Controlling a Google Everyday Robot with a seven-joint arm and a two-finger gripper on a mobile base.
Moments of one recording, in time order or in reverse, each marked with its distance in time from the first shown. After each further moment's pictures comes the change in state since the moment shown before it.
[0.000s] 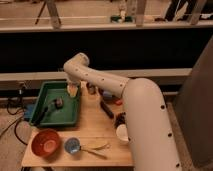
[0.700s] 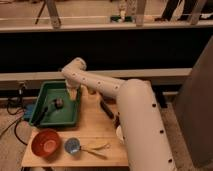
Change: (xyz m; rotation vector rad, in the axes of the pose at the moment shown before) arm 0.000 0.013 0.032 -0.027 0.029 -0.004
